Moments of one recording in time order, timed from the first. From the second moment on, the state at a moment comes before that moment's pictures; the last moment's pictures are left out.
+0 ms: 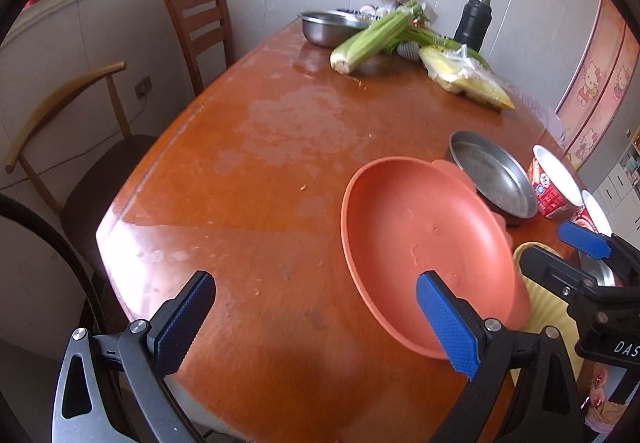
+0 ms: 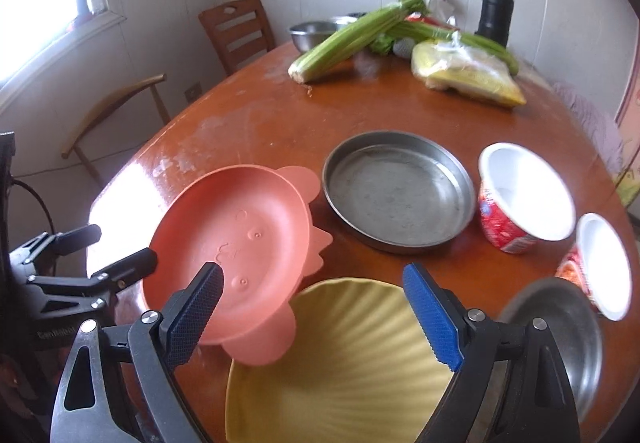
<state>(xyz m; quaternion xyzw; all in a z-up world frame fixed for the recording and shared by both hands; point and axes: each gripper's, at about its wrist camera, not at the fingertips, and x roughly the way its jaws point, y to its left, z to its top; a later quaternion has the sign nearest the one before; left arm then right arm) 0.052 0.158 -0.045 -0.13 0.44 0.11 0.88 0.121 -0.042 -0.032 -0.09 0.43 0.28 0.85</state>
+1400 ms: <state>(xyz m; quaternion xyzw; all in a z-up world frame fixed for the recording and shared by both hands) 0.119 0.187 -0.034 -0.13 0.45 0.09 0.88 0.154 0.020 -0.037 -0.07 0.47 0.30 0.83</state>
